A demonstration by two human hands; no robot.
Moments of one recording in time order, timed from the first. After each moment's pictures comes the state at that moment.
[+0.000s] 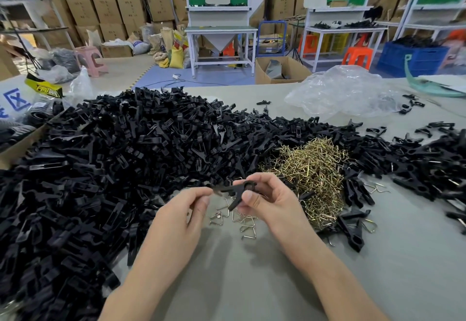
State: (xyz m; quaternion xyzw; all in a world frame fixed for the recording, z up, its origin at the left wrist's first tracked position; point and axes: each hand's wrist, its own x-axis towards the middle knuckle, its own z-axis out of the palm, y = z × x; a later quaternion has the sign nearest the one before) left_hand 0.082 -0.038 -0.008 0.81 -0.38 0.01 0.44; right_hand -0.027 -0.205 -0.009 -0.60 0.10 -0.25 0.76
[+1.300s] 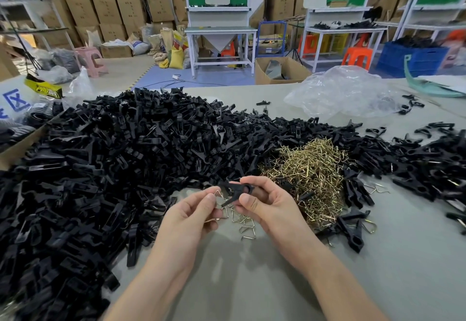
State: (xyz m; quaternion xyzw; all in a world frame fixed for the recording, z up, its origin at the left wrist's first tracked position) left_hand 0.063 -0.060 0.003 0.60 -0.13 -0.27 0.74; right_hand -0.024 -0.203 -0.010 -0.52 0.10 -0.22 0.82
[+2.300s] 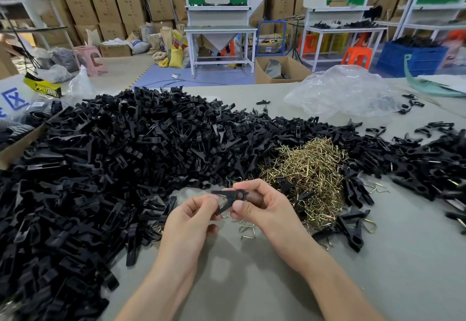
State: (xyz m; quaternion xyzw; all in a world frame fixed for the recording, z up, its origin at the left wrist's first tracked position) left_hand 0.055 -0.066 0.001 0.62 -0.08 -0.26 0.73; right_hand -0.028 -0.200 -0.010 -0.60 0.11 -0.20 0.76
